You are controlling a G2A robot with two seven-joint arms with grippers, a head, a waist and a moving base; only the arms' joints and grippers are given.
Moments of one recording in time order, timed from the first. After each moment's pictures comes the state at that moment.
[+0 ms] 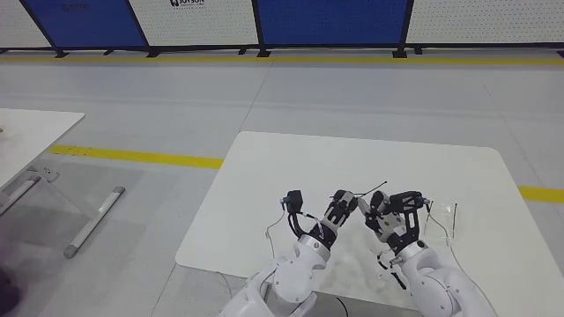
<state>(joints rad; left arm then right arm) 1.49 -1.41 -0.94 -1.71 0.05 0.06 0.21 -1.48 -1.27 1.17 -1.68 -0.95 -0.17 0.19</state>
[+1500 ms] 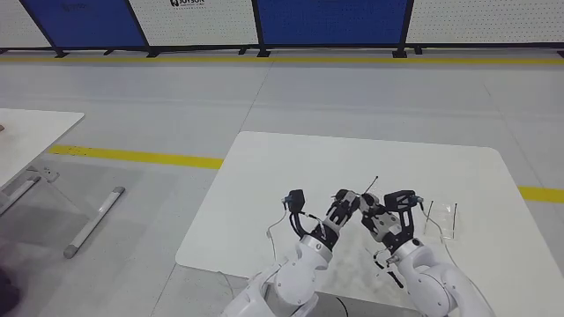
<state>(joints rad) 1.49 -1.42 -0.93 -1.73 0.09 0.04 0.22 -1.46 -1.27 1.15 -1.66 -0.93 -0.19 0.21</state>
